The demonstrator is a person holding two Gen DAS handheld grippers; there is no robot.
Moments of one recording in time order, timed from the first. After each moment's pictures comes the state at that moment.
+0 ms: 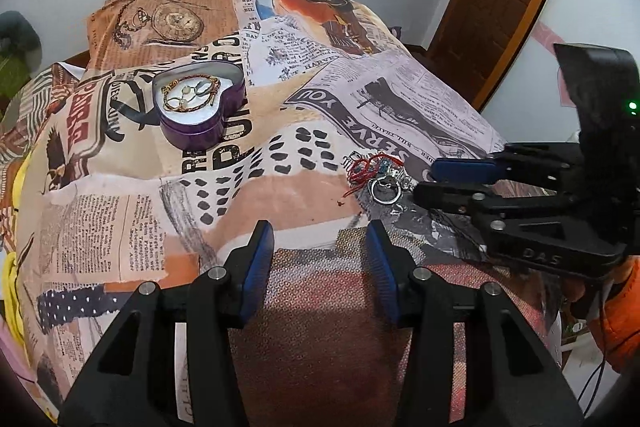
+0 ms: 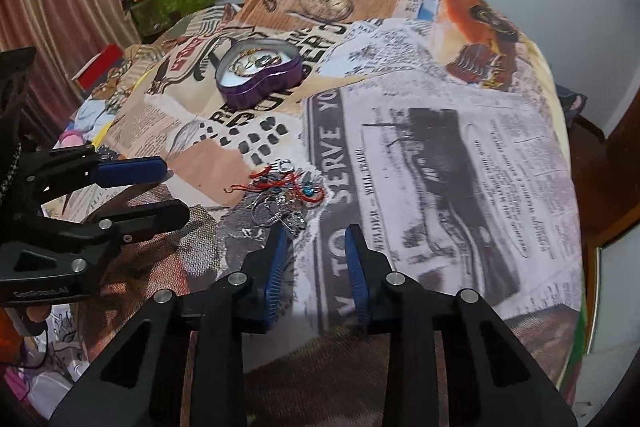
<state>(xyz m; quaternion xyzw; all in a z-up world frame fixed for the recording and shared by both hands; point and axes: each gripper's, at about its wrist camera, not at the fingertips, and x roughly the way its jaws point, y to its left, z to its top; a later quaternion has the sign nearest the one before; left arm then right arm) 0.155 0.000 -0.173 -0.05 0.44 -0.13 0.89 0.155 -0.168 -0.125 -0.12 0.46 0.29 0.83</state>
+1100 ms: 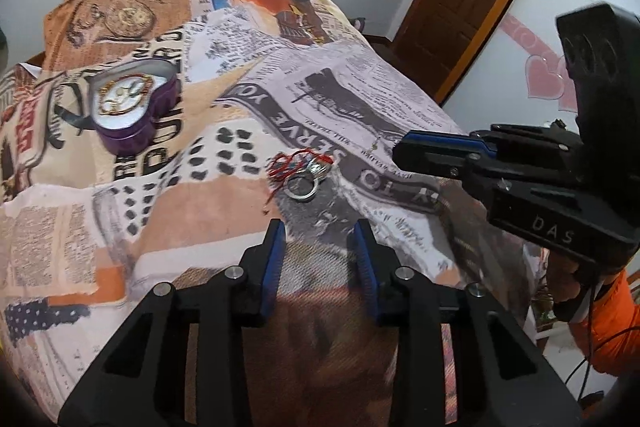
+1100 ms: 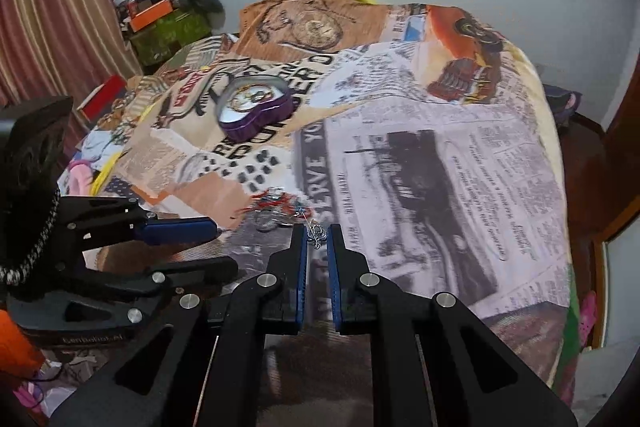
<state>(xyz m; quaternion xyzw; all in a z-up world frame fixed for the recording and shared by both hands) 0.171 -0.035 -0.178 -0.07 0.45 -0.20 0.87 0.154 -0.187 -0.102 -0.08 0.43 0.28 0.85</state>
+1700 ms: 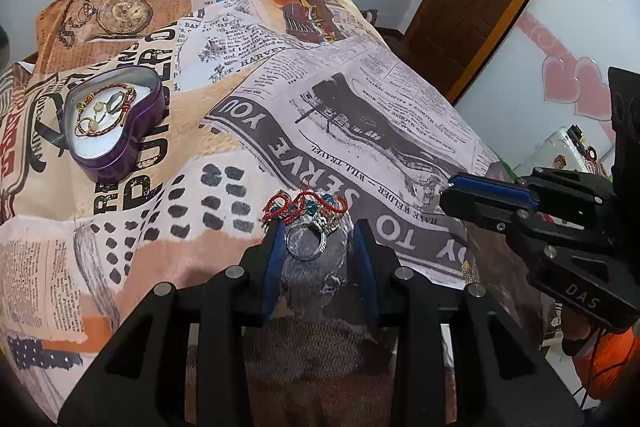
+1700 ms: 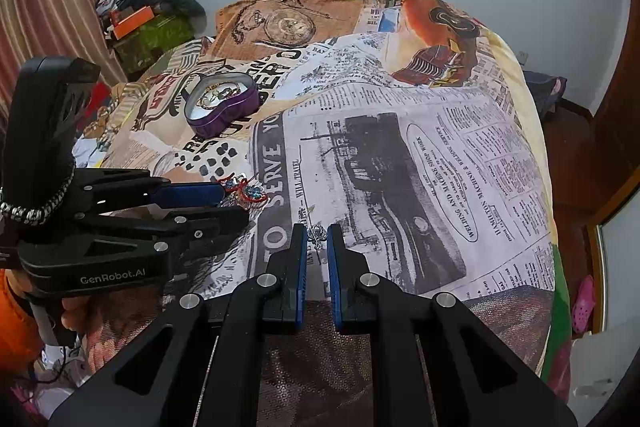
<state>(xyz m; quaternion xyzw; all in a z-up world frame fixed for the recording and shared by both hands) 0.212 -0.050 -0.186 -0.06 0.47 -0.18 0.86 0.161 -0.214 -0.110 -0.07 0.44 0.27 0.85</state>
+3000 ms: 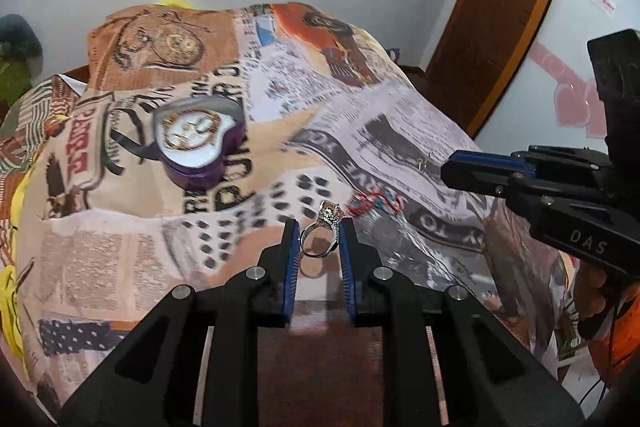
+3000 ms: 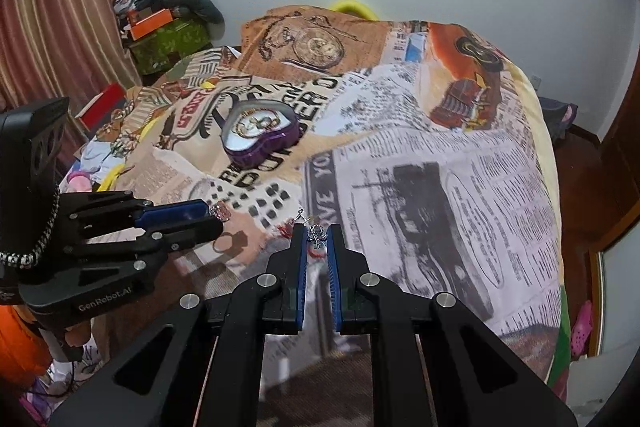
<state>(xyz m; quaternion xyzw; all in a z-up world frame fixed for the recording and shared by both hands) 0.172 0.010 -0.156 -0.07 0.41 -0.13 0.90 0.160 -0.165 -0.083 -0.08 0.41 0.29 0.86</state>
